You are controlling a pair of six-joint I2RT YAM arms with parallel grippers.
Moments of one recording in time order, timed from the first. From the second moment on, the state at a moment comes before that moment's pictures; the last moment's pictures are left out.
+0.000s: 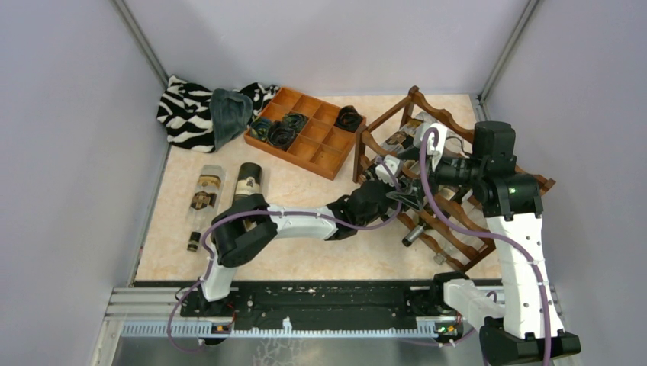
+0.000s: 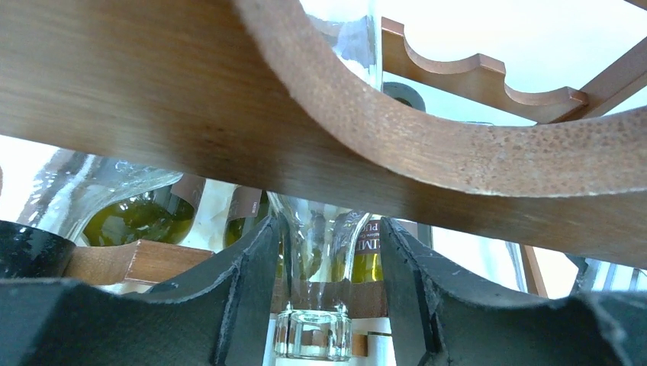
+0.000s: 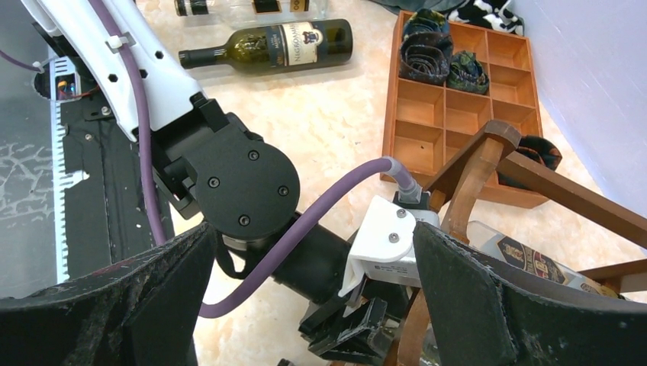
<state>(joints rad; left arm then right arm) -1.18 2.04 1.30 0.66 -0.35 -0.37 0.09 0.96 1.35 -0.98 -1.03 -0.68</state>
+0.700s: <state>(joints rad) -1.20 1.94 1.30 0.52 -0.40 -0.35 0.09 0.96 1.35 -0.99 -1.05 -0.68</state>
